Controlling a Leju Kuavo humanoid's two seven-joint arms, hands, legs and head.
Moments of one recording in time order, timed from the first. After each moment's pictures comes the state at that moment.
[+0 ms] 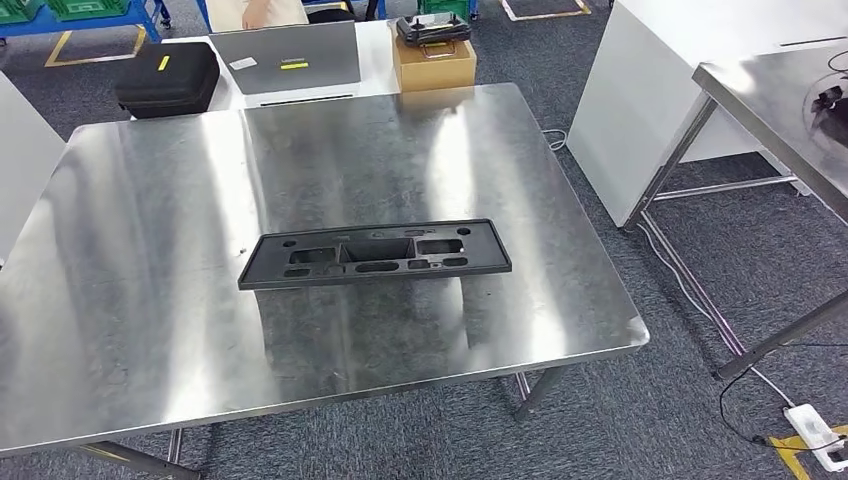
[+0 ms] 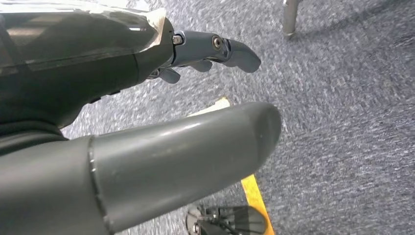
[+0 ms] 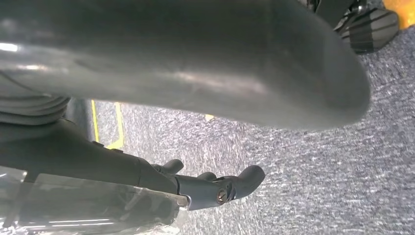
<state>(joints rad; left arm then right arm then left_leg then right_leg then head) -0.09 -0.15 0.84 -0.20 -0.91 0.40 -0.35 -0.11 0.19 -1.37 -0.21 1.39 -0.26 0.03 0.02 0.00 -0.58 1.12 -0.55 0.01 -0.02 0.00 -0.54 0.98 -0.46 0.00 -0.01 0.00</state>
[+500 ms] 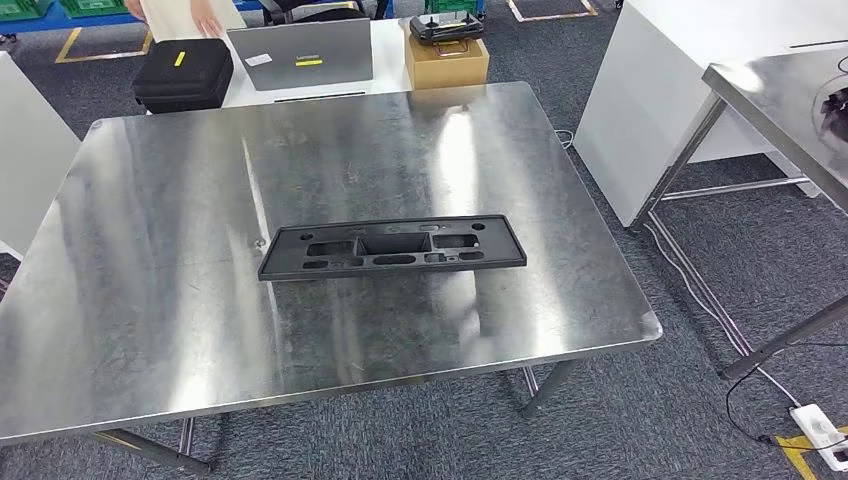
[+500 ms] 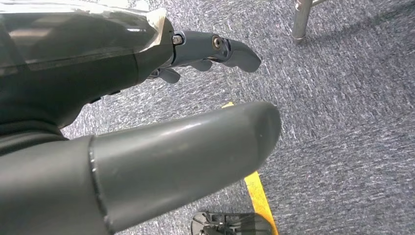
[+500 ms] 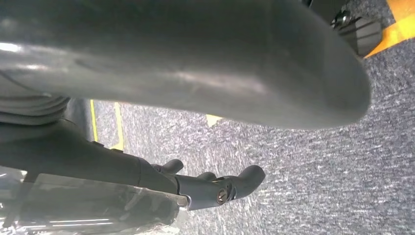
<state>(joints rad) -0.09 -0.16 0.84 -0.20 -0.90 0.40 -0.35 -0.12 0.19 -1.37 -0.21 1.38 -0.26 0.03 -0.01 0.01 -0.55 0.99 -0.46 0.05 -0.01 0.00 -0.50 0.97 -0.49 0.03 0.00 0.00</state>
